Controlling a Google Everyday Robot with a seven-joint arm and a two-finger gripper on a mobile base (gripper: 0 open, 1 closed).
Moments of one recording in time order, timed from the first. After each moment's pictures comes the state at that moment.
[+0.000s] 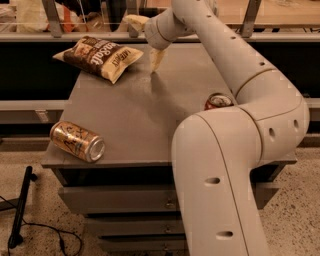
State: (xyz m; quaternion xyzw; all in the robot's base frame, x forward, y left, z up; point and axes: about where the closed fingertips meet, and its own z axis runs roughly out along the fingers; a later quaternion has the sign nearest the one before) arm 0.857 0.042 0.895 -0.84 0.30 -0.15 0.43
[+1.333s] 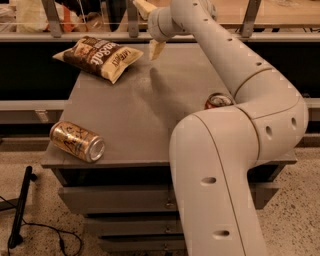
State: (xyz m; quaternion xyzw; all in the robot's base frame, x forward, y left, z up) arm 0.911 0.027 0.926 -0.76 0.39 -0.22 0.48
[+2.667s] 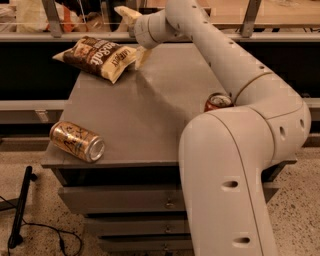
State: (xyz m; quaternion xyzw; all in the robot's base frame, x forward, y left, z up) arm 0.863 0.082 0.918 -0.78 0.32 -0.14 0.52
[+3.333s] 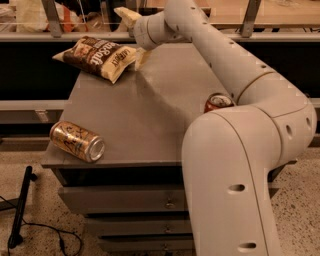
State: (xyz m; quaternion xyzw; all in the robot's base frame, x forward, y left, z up) arm 0.859 0.084 0.916 -0.78 0.32 -0.15 0.51
